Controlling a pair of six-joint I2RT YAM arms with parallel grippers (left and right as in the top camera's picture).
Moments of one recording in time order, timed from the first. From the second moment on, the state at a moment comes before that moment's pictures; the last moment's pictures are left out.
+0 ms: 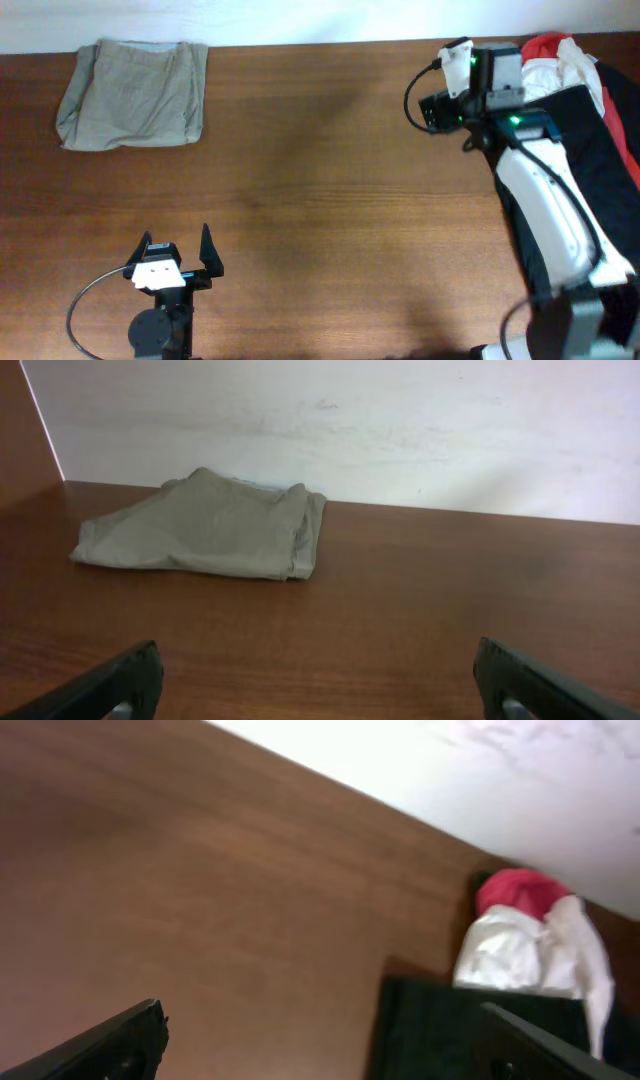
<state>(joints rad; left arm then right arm) 0.04 0.01 0.01 -0.08 -0.04 -0.07 0.08 1.67 1.44 -0.50 0.14 -0.35</state>
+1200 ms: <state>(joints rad) 0.04 0.01 0.01 -0.08 -0.04 -0.07 -0.15 2.21 1.56 -0.45 0.34 -0.46</state>
